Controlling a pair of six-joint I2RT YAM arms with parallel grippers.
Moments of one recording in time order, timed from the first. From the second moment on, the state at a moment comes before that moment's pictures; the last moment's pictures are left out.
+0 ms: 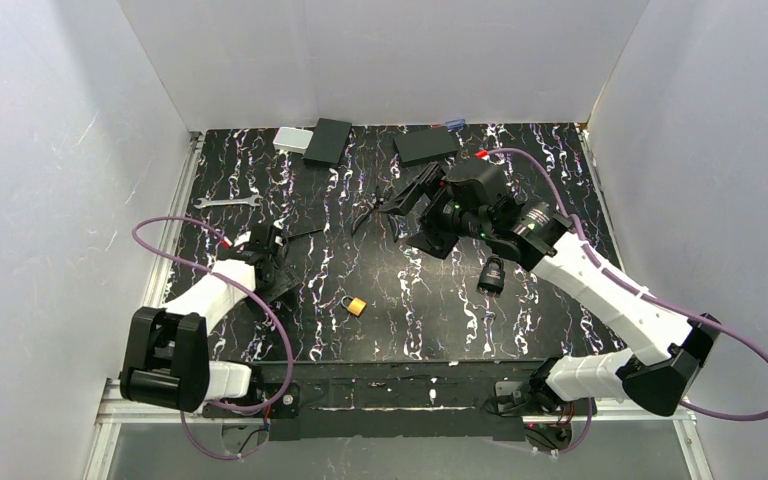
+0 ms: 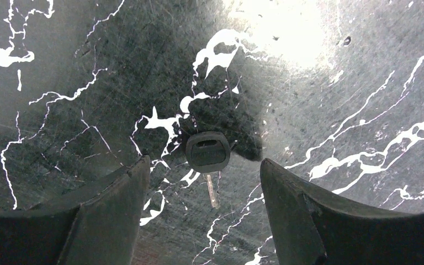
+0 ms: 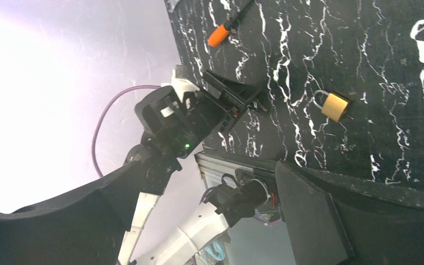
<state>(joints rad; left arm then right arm) -0.19 1.31 0.66 -0.62 -0.24 -0.77 0.84 1.28 1.39 -0.70 -0.02 1.36</state>
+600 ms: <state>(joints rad) -0.18 1.40 0.70 -0.57 -0.27 -0.76 0.84 1.25 1.37 -0.63 0.00 1.38</state>
